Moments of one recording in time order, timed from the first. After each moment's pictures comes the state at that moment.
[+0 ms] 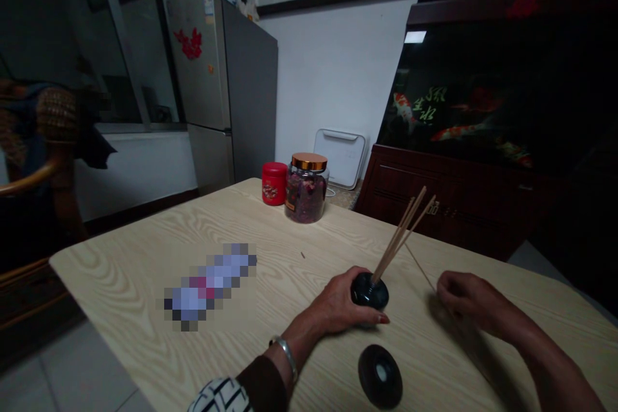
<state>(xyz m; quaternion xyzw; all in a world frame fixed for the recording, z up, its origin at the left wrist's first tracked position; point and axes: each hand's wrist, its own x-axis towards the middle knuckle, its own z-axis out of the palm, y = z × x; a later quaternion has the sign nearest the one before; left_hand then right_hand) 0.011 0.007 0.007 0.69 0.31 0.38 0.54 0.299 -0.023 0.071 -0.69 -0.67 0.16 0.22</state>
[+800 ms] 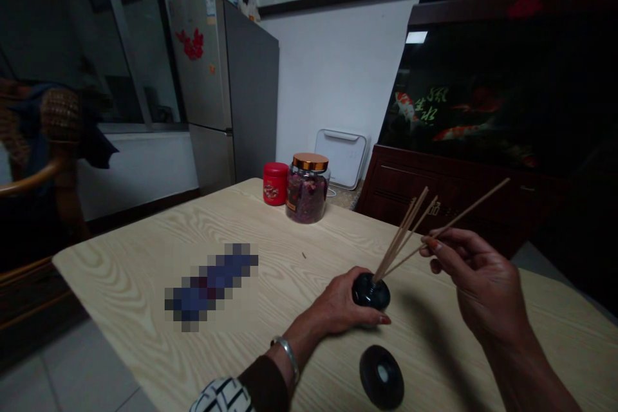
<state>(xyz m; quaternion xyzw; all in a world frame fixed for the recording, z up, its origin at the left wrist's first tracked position) 0.012 0.007 0.008 0.68 0.31 0.37 0.54 0.204 -0.040 0.120 -0.50 -0.54 0.20 0.65</state>
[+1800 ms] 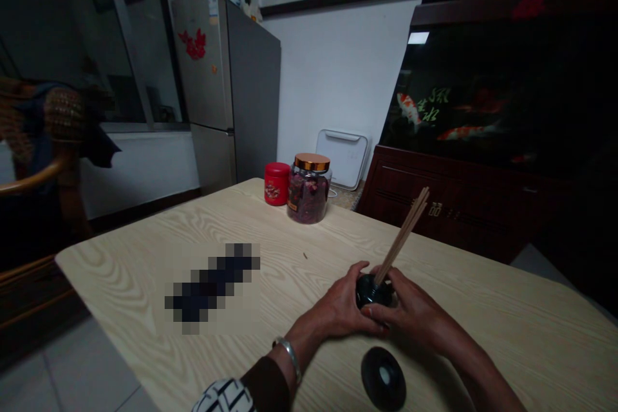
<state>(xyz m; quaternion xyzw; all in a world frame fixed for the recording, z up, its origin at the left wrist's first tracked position) 0.010 0.011 -0.001 0.71 0.28 0.37 0.52 0.188 -0.031 0.061 -0.58 -0.73 0.26 0.26</state>
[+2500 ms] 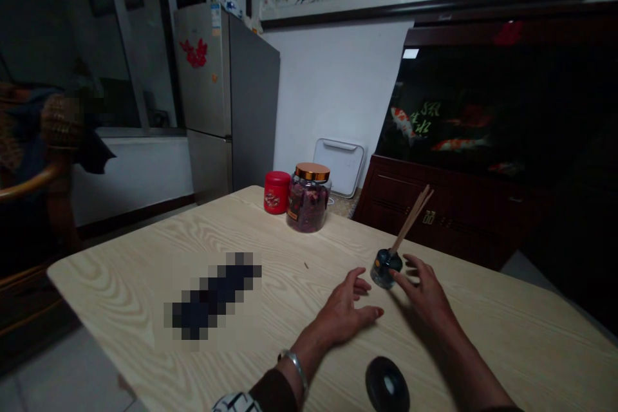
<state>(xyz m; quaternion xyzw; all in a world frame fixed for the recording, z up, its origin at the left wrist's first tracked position) 0.014 0.017 -0.016 0.66 0.31 0.44 0.53 0.237 0.025 0.014 -0.65 -0.55 0.16 0.50</state>
